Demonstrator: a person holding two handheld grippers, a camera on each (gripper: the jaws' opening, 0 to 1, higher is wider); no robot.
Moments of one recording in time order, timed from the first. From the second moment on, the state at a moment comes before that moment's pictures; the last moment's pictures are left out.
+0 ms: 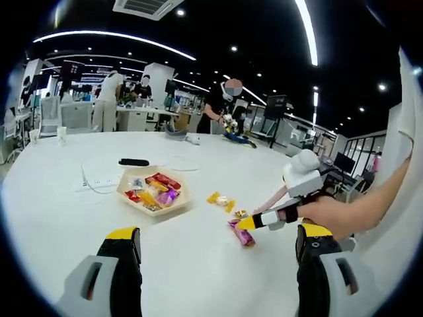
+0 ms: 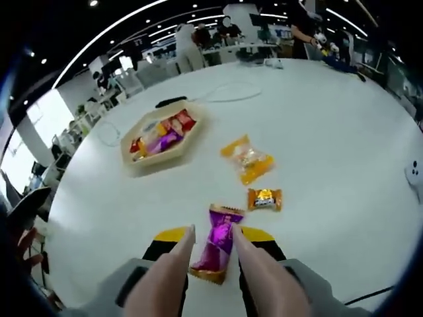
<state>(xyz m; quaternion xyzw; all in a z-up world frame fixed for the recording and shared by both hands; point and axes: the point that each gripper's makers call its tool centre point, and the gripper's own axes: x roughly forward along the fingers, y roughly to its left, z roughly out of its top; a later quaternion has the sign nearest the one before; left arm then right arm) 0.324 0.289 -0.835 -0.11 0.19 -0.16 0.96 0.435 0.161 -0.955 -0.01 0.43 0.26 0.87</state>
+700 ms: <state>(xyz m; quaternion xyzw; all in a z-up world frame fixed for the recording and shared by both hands) 0.334 0.280 -0.840 -0.10 0.20 -0.18 0.96 0.429 0.158 -0.967 -0.09 0.42 0.28 0.86</state>
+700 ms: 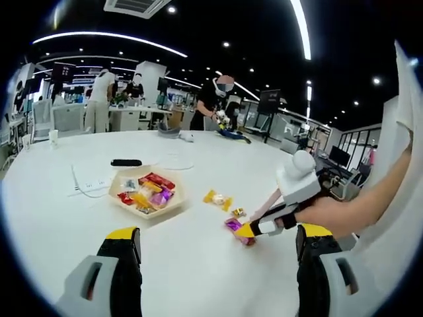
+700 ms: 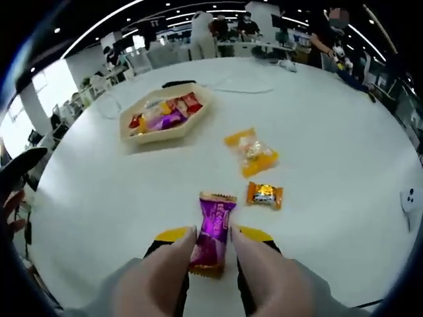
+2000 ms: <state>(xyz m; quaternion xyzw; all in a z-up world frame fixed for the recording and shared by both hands) 0.331 0.265 -0.844 -0.10 0.22 -0.18 0.95 0.441 0.157 -0.966 -0.15 0.37 0.33 0.86</state>
